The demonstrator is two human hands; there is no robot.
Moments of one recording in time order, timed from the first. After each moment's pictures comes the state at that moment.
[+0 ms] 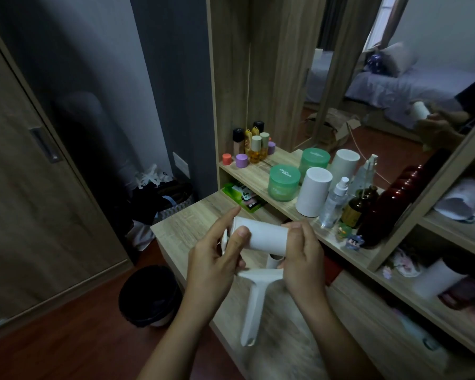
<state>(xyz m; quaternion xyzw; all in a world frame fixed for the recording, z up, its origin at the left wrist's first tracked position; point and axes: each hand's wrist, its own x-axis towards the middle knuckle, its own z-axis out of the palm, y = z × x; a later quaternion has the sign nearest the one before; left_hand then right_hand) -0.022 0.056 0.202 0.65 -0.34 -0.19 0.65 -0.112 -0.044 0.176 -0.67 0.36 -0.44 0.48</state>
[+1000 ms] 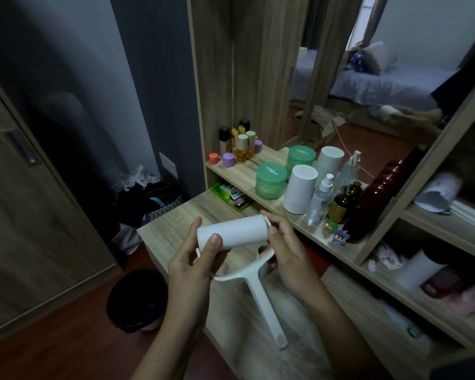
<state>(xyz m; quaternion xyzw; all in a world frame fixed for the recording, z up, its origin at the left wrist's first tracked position) -0.026 0.054 0.181 0.52 -0.14 -0.27 0.80 -0.125 -0.061 0.172 -0.71 0.25 -0.30 0.58</state>
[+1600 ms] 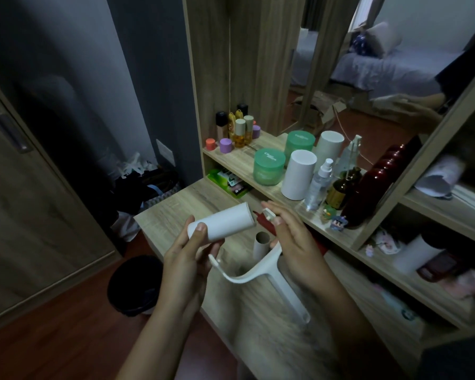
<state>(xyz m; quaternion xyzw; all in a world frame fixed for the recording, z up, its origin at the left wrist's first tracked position) -0.013 0.049 0.166 0.46 -0.01 -0.37 0.81 -0.140 -0.073 0.163 -0.75 0.22 -0.33 0.52</state>
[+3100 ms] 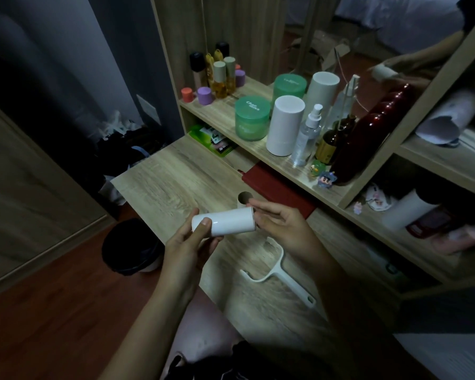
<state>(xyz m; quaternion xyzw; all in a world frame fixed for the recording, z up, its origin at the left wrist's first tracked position) -0.046 0.035 0.105 0.55 -0.01 -0.41 0.72 -0.174 -0.102 0.096 -0.64 0.28 -0.20 0.69</state>
